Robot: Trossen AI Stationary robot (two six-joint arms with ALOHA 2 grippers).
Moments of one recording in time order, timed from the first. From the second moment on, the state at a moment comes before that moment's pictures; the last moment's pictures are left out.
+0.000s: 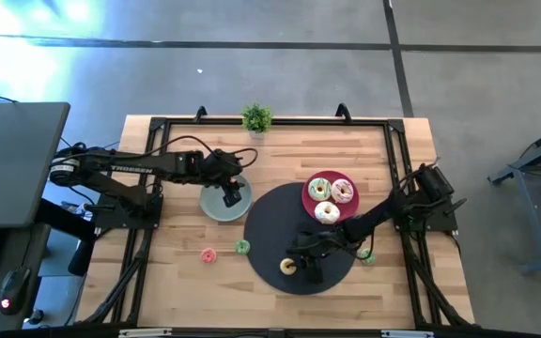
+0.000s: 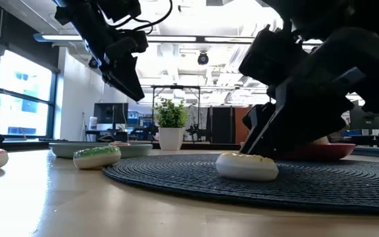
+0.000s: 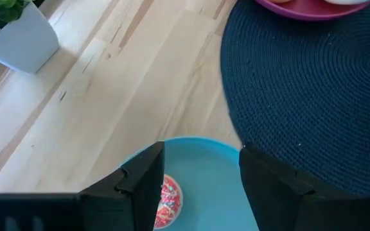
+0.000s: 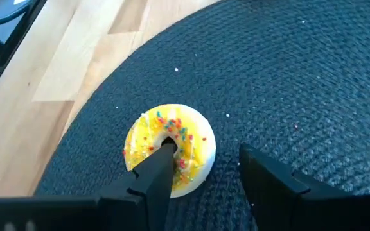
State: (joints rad) left arm 0.14 1.29 0.85 -0.42 -0.19 -0.21; right arm 0.39 1.88 0.75 0.44 0.05 0.36
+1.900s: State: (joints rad) left arm 0.14 0.99 1.00 -0.66 -0.37 -0.16; right arm -0.10 2.23 1.46 0.12 0.10 0.15
